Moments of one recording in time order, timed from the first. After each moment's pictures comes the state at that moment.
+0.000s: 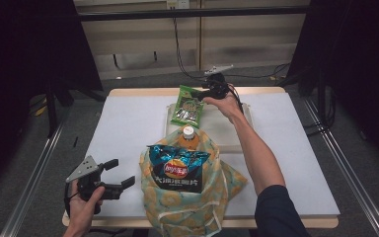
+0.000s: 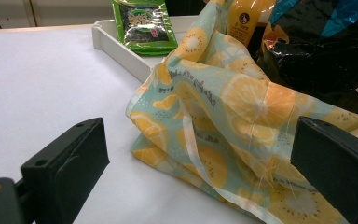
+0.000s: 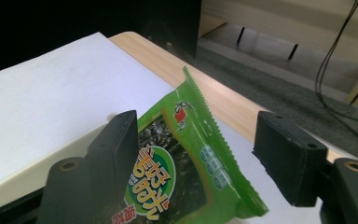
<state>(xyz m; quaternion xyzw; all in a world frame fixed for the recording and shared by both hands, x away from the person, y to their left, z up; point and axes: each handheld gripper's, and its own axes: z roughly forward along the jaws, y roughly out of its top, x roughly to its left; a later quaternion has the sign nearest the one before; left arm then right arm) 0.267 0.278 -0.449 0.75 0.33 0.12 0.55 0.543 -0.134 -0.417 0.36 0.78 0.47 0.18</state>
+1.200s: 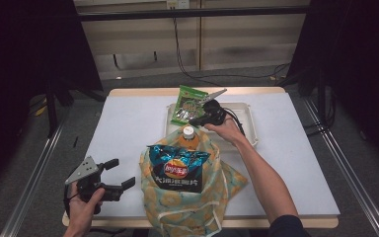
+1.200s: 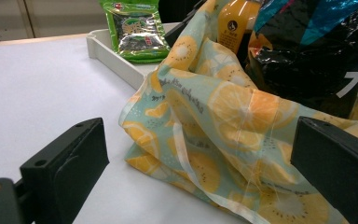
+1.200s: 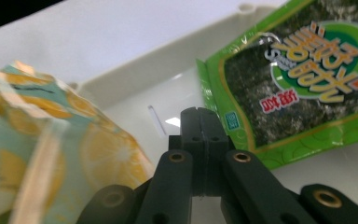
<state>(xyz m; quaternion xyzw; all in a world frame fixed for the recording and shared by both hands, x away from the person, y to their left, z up) 0.263 0.276 -0.444 0.76 0.31 0.13 0.56 0.480 -0.117 -0.462 0.29 0.85 0.44 0.03</state>
